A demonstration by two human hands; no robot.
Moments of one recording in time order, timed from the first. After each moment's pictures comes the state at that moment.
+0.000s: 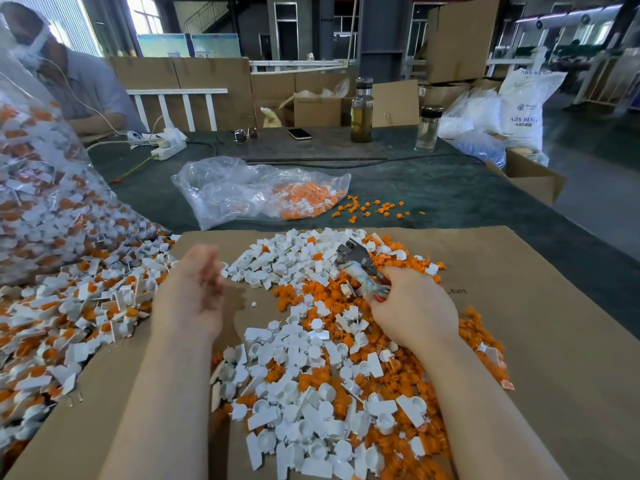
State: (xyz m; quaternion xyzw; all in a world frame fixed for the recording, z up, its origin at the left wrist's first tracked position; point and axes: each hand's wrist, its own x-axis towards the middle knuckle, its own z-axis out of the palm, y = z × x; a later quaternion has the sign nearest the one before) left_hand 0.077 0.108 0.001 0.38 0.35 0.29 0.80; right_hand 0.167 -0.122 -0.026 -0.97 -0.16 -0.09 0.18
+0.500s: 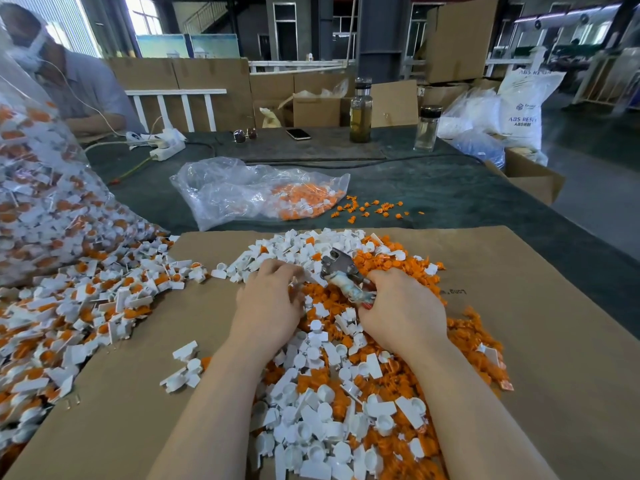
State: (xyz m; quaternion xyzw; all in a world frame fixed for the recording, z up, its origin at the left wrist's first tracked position) left_hand 0.103 0.064 -0.031 0.95 0.15 0.13 0.23; right_hand 0.160 -0.111 -0.026 -0.97 -0.19 -0.09 0.14
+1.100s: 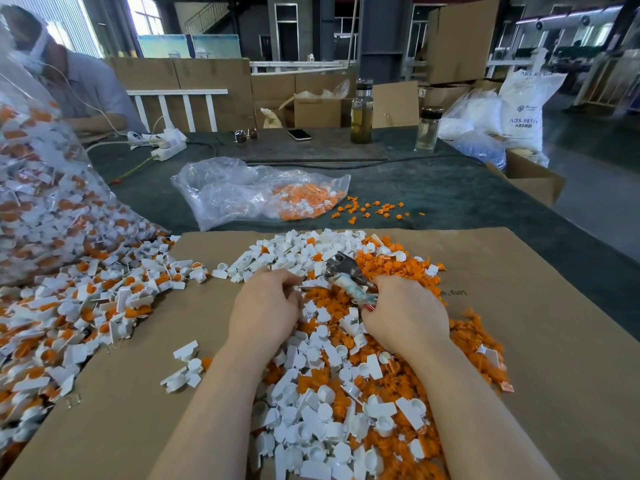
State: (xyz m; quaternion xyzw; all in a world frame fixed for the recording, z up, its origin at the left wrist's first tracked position) left_hand 0.105 0.062 -0.029 0.92 0.20 0.15 0.31; right_hand 0.160 -0.113 -0.028 -0.97 -0.17 -0.07 0.14
